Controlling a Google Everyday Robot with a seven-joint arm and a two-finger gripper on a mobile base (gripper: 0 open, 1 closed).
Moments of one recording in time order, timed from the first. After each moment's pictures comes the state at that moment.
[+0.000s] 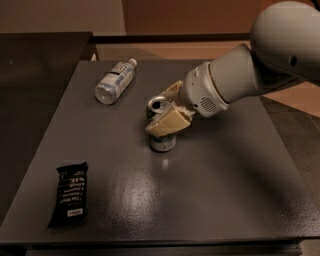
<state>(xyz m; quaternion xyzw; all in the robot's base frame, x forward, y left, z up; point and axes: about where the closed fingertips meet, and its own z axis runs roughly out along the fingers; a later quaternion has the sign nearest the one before) 0.479 -0.002 0.905 -0.59 0.69 0.25 0.34</state>
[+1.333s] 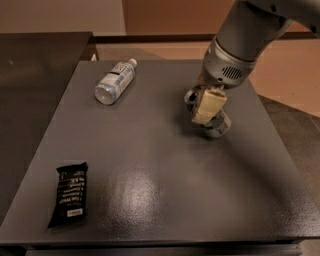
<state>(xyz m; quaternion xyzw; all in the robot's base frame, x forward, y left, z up) 0.506 -0.096 0.909 -0.65 0.74 0.07 0.14</state>
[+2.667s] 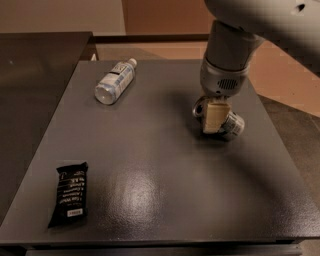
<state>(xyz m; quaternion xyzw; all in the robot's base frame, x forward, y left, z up) 0.505 -0.120 0.881 -0.69 0.72 -0.01 0.05</state>
